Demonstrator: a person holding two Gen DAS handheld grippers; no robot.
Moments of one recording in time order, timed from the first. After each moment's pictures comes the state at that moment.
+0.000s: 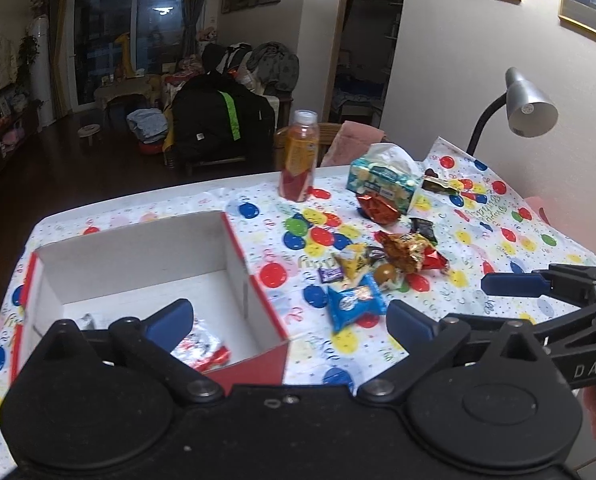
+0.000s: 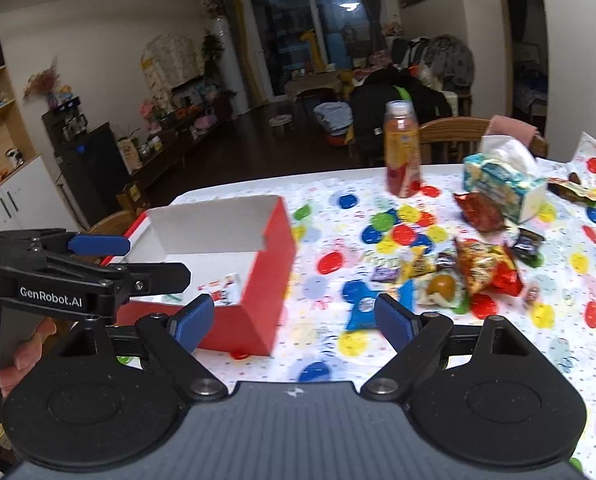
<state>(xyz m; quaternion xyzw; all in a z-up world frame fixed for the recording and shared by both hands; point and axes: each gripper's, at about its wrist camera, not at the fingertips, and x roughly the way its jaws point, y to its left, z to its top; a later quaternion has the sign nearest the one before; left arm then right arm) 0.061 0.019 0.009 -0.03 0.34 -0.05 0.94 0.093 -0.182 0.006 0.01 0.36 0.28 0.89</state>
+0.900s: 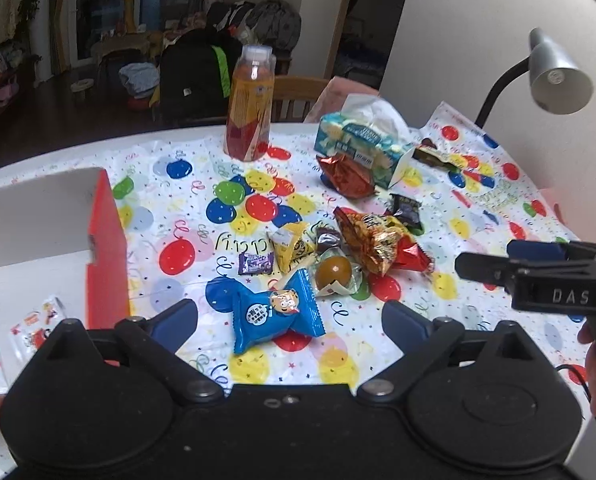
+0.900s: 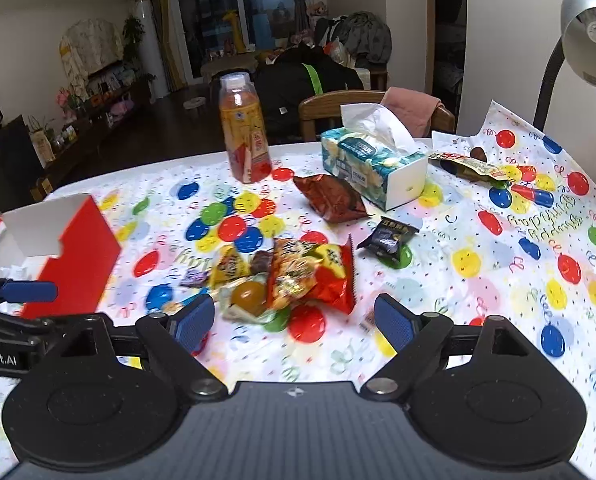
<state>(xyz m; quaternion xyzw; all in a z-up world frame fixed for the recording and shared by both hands) 0.163 -0.084 -0.062 -0.07 0.39 -0.03 0.92 0.216 -0.293 -0.051 -0.03 0.39 0.17 0.90</state>
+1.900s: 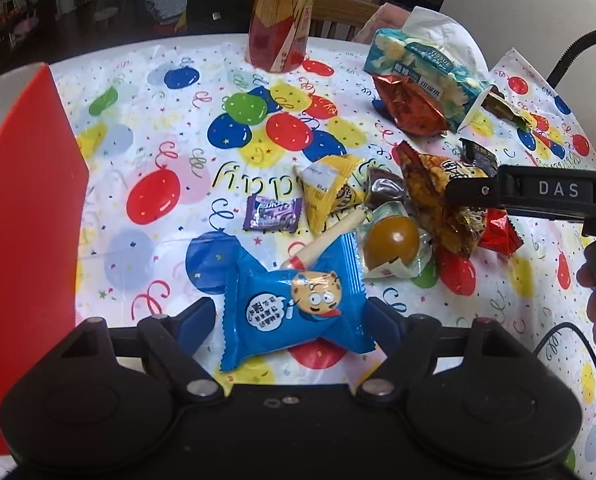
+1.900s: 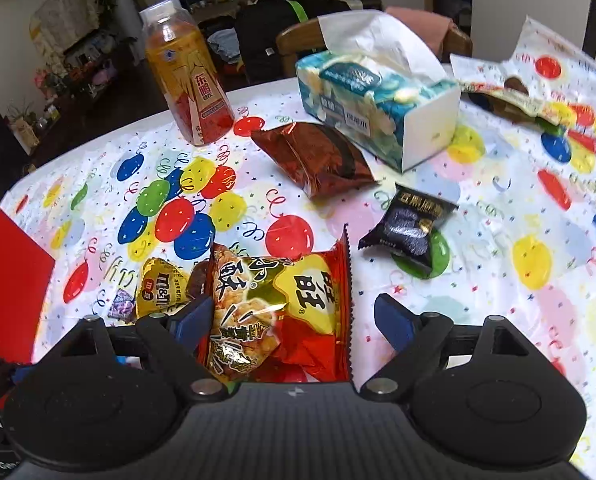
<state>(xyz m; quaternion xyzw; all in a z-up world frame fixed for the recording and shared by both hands) 0.240 -0.085 -0.148 -0.10 0.49 0.01 0.87 0.342 -0.284 -0.138 0.01 0.49 0.16 0.86</state>
